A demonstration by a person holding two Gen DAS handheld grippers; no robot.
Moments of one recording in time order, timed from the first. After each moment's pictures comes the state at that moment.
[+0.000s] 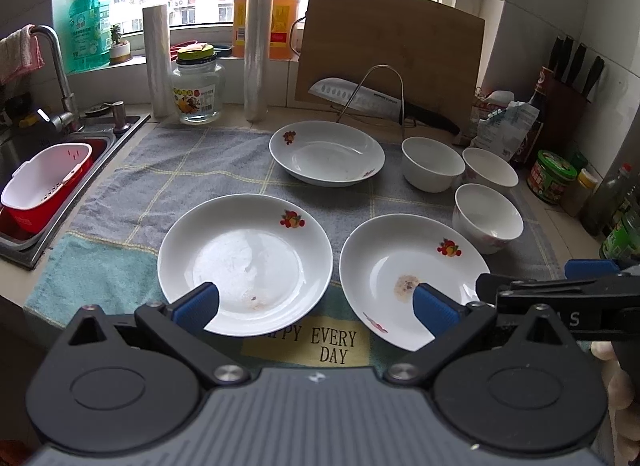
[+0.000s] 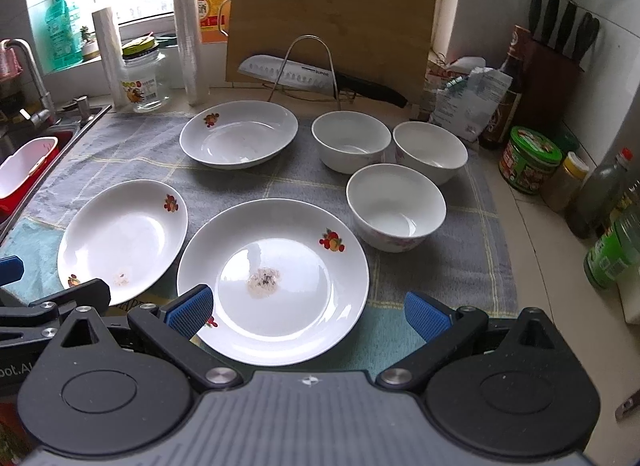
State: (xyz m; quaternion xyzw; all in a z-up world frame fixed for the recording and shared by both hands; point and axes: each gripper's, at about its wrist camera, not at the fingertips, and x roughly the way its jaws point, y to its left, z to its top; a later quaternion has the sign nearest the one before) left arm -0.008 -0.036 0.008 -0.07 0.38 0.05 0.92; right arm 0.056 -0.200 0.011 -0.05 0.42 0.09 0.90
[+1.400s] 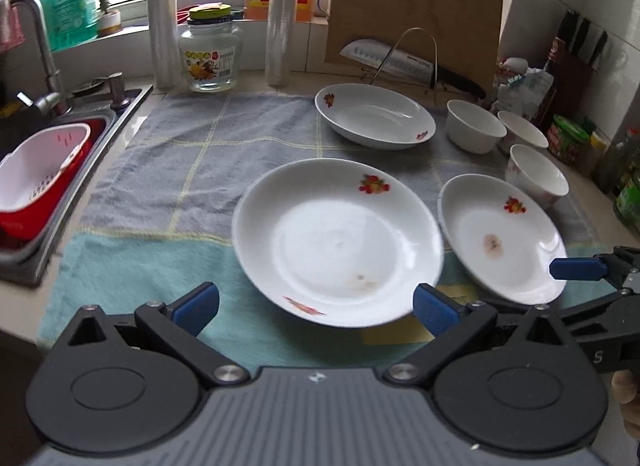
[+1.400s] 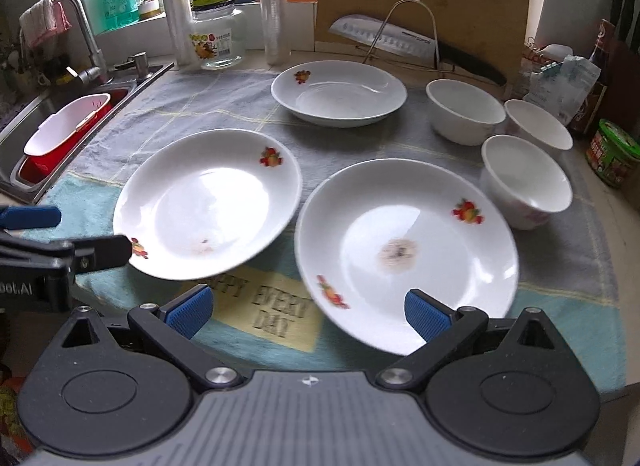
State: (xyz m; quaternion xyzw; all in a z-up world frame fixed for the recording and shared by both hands) left arm 0.006 0.078 -0.039 -0.05 0.42 -0.02 0.91; right arm 0.044 -0.104 -0.046 -0.05 0.44 0.15 0.88
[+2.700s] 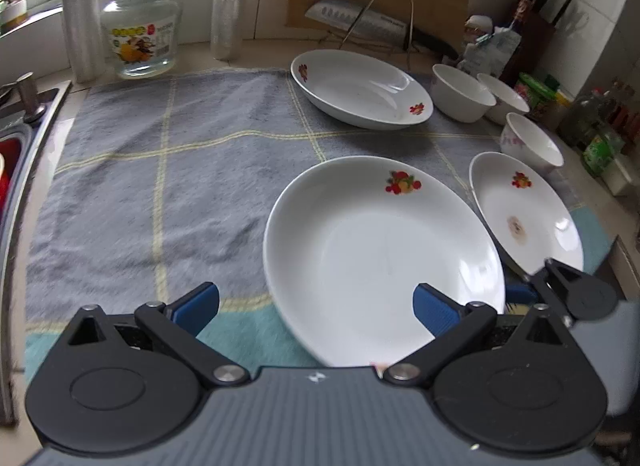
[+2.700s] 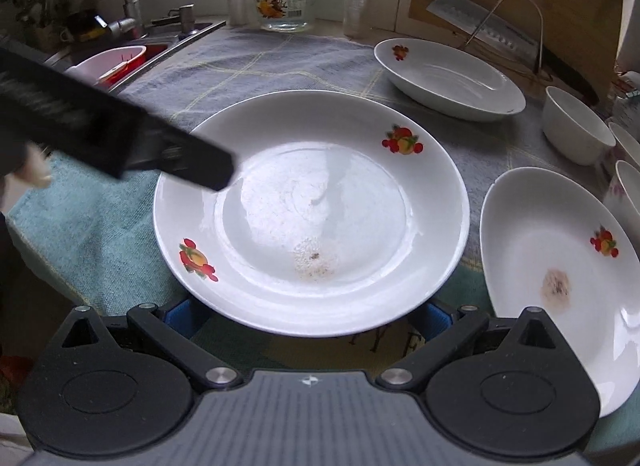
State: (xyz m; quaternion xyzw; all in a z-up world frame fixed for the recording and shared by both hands) left arm 0.100 0.138 -0.075 -0.02 0.47 -0.16 0.87; right arm 0.066 0.000 -0.107 -0.09 0.45 0.19 0.87
